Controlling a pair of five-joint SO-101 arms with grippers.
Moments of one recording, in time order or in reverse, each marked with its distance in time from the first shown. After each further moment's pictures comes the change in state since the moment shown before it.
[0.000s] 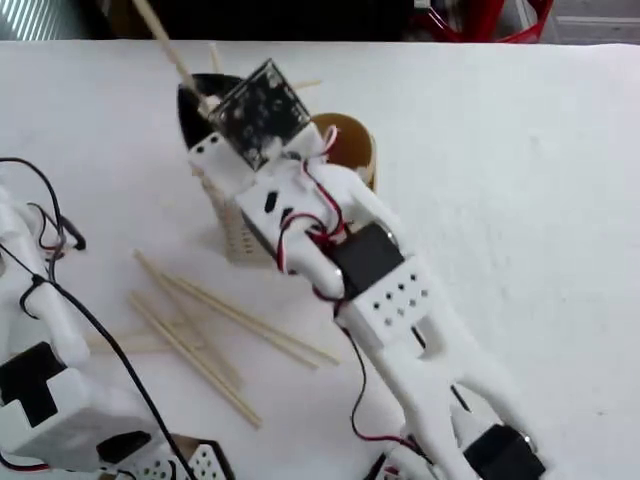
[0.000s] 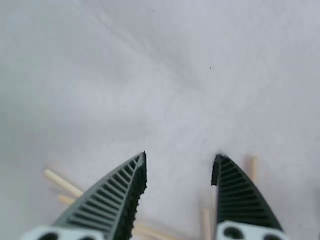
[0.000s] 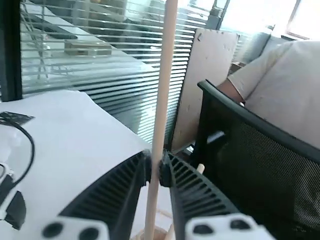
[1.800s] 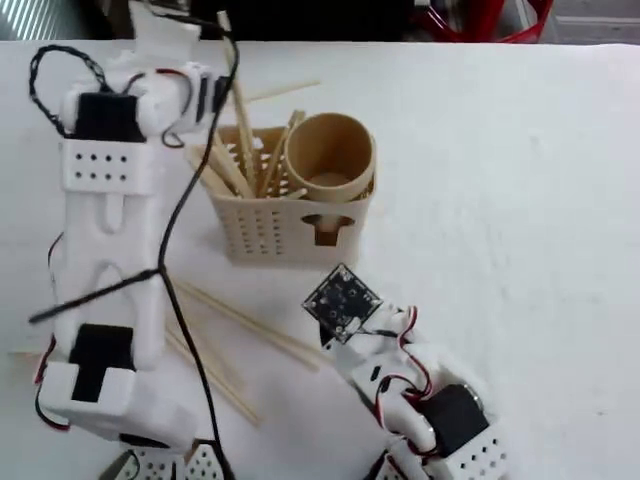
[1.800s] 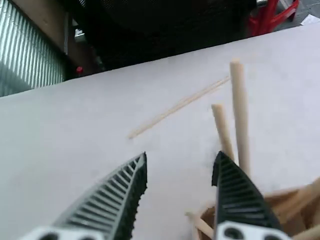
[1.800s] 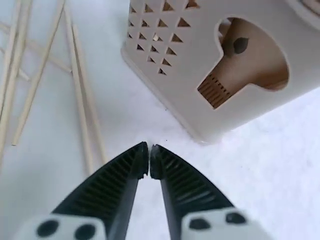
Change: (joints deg) left arm 40.0 1.4 -44.9 5.4 -17.2; right arm 4.2 -67.2 65.5 36.9 5.6
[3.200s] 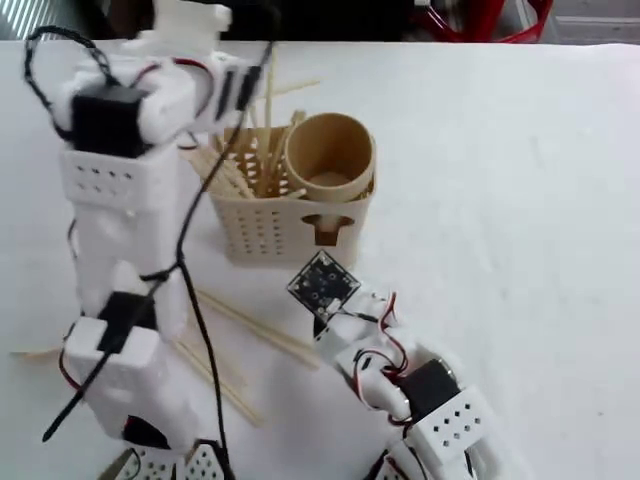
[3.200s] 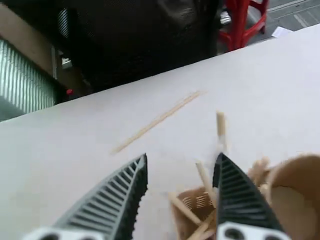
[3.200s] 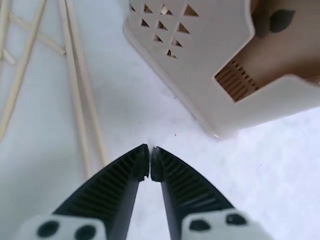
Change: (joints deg) left arm 0.9 12.3 -37.4 23.0 0.5; right arm 0.3 15.8 2.8 -11.8 0.0
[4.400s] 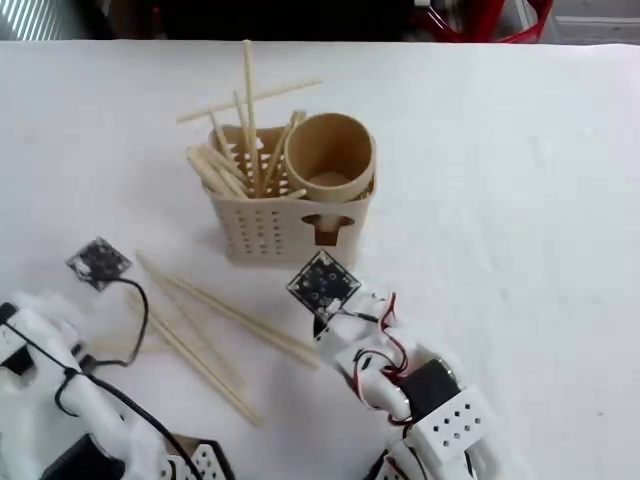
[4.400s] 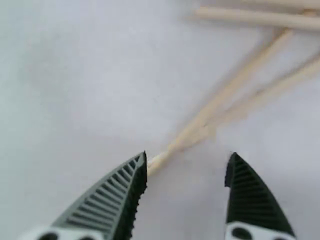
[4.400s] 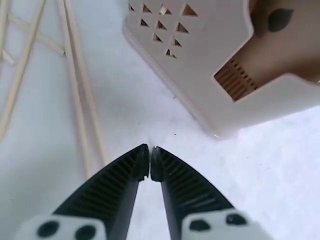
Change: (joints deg) left arm -50.8 -44.4 128.4 -46.6 -74.2; right arm -0.1 0.0 0.0 0.0 0.0
